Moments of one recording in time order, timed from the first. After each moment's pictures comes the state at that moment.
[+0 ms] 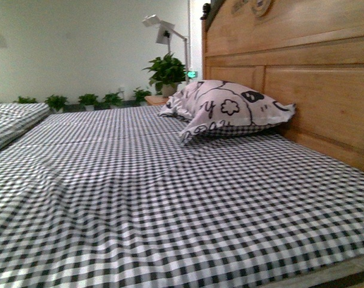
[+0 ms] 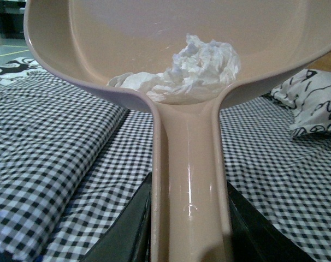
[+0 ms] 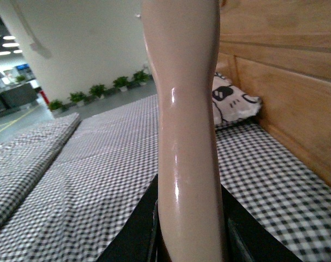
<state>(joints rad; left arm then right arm) -0.55 0.39 0.47 0.02 -0.77 0.02 0.09 0.59 0.77 -0.03 -0.16 0.33</state>
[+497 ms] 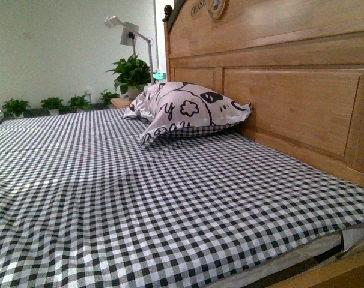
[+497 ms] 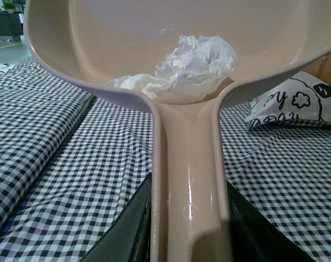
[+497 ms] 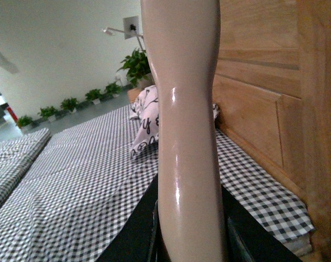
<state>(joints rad) -0.55 0.39 0.47 0.01 -0.76 0.01 0.09 0.59 0.76 -0.03 -0.15 0.33</state>
